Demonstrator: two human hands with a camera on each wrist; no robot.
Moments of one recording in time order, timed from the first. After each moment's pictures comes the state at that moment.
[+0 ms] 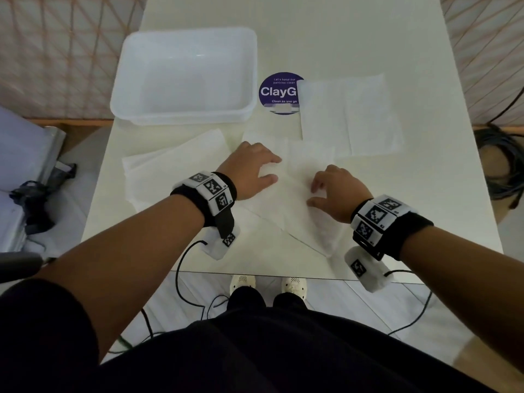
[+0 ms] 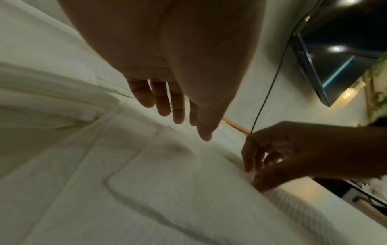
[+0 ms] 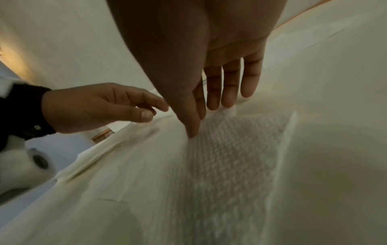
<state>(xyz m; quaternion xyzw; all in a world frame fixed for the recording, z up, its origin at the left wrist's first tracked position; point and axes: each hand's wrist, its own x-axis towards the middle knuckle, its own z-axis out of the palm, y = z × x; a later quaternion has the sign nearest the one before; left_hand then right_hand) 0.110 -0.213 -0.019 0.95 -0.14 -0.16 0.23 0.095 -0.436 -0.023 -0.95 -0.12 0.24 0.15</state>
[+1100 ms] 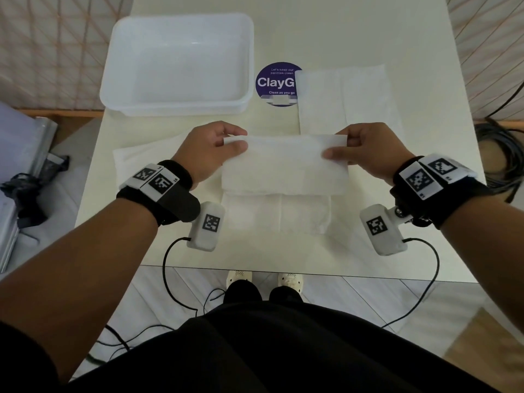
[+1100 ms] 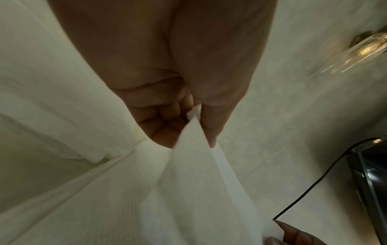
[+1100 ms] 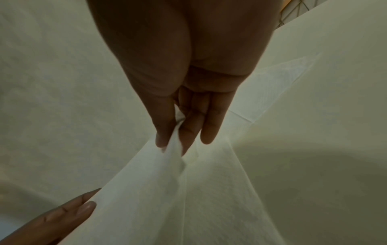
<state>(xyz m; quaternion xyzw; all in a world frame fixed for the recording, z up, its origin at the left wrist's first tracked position) 0.101 -0.176 0.013 0.81 0.09 -0.14 0.56 0.137 -0.467 0.017 -0.83 0.02 0.22 0.50</state>
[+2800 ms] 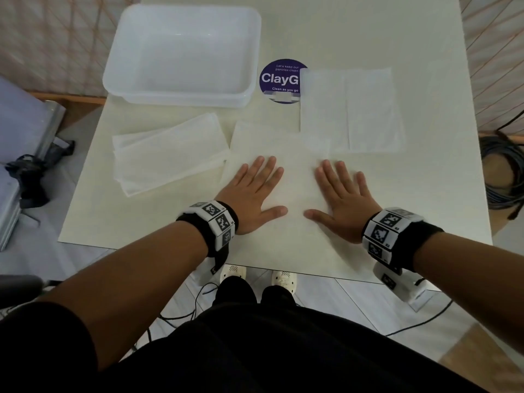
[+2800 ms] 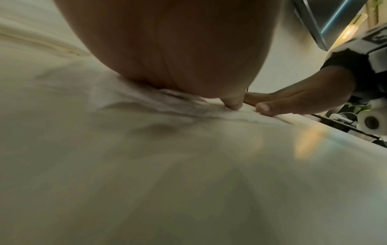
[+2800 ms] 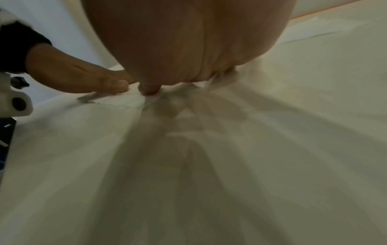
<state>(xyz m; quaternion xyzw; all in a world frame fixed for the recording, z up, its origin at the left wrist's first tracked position) 0.049 -0.238 -0.068 0.96 -0.20 -0.22 0.03 0.072 -0.482 -0.056 -0.93 -0.24 0.26 0.01</state>
